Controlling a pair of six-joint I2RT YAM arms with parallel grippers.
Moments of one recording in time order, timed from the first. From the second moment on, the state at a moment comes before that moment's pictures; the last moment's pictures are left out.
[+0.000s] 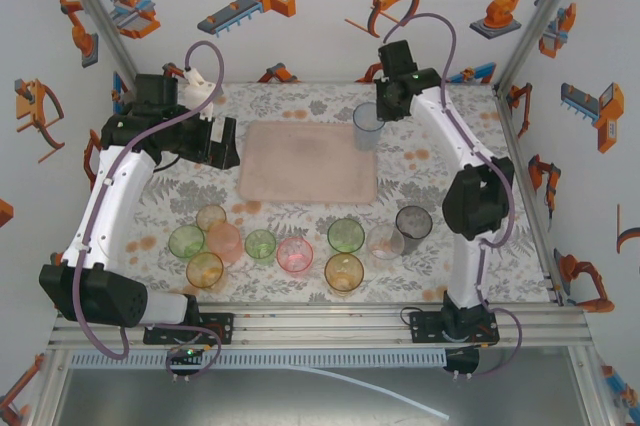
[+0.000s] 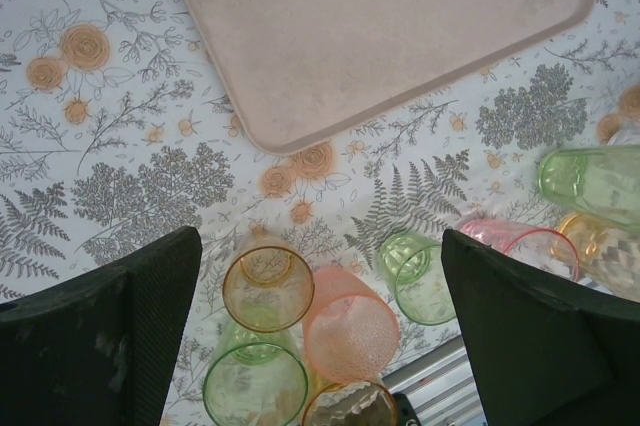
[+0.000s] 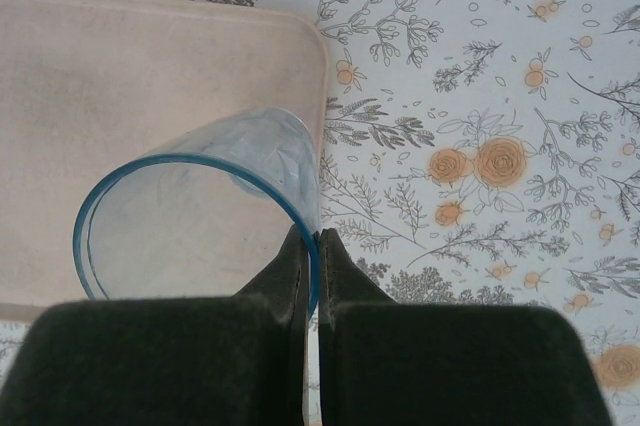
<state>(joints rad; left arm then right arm) -0.18 1.37 1.50 -1.00 0.32 0.17 0.35 2.04 2.01 -0.89 0.13 0.21</state>
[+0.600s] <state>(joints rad) -0.18 1.37 1.47 -1.01 0.35 0.16 0.35 2.20 2.16 -0.87 0.16 0.22</state>
